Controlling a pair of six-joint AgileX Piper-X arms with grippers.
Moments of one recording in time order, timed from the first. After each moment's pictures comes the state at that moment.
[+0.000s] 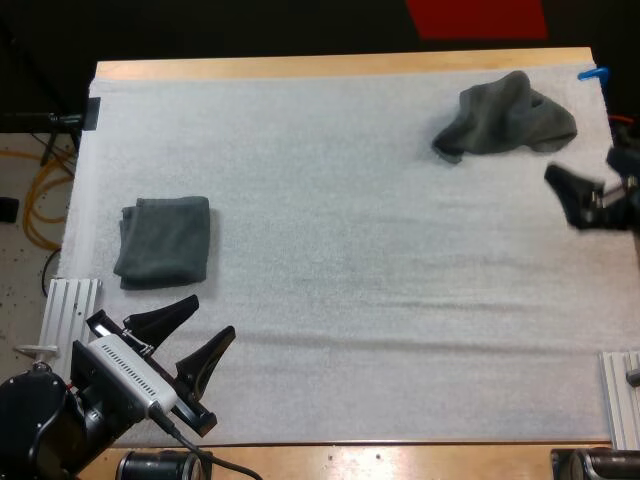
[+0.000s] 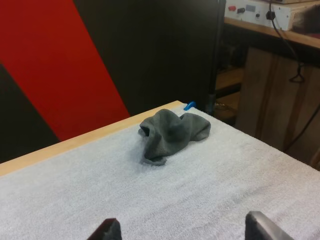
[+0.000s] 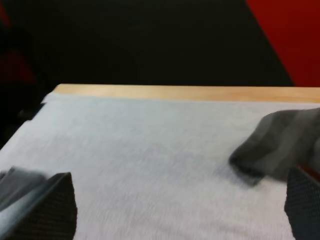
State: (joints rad) left arm -0.03 0.32 -0.90 0.95 0.67 -1.67; right arm -0.03 0.90 -1.09 0.70 -0.49 -1.78
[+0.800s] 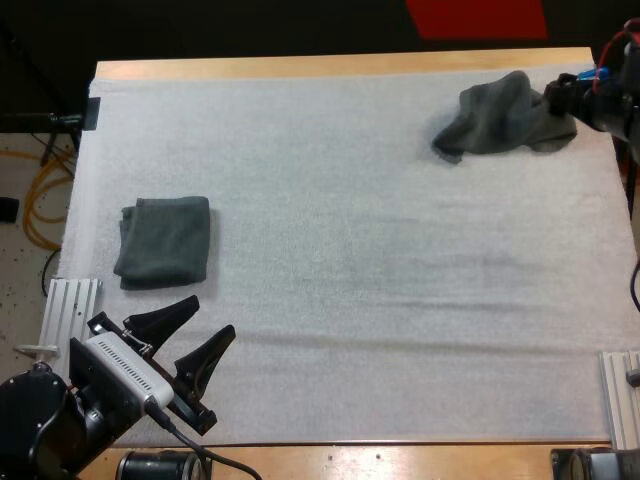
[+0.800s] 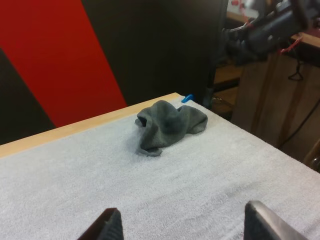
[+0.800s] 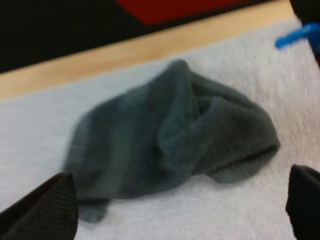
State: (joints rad) left arm -0.03 0.32 -0.90 0.95 0.67 -1.72; right arm -0.03 1.64 -1.44 0.66 -0.07 -1.67
